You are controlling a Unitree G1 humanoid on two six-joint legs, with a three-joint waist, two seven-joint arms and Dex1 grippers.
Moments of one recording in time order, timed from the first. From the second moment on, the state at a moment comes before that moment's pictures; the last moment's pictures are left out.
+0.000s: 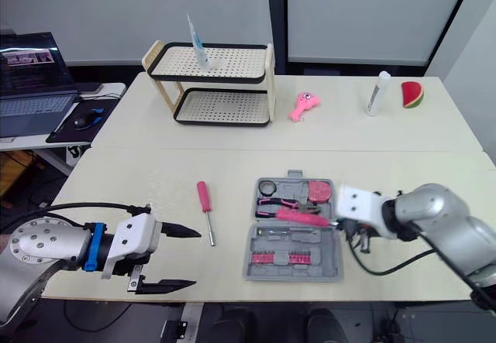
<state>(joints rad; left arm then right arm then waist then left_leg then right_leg) 0.11 1.06 0.11 -0.49 -0.41 0.33 -1.24 -0.39 -1.03 0.35 -0.58 0.16 0.79 1.06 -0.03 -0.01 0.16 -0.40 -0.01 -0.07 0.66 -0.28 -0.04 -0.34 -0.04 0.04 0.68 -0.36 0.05</state>
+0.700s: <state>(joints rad) 0.15 1.06 0.12 -0.49 -0.40 0.28 -1.24 -0.52 -0.82 0.67 -0.43 -0.05 0.77 1.04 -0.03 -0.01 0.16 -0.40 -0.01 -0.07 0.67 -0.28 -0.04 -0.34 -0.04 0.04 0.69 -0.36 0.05</state>
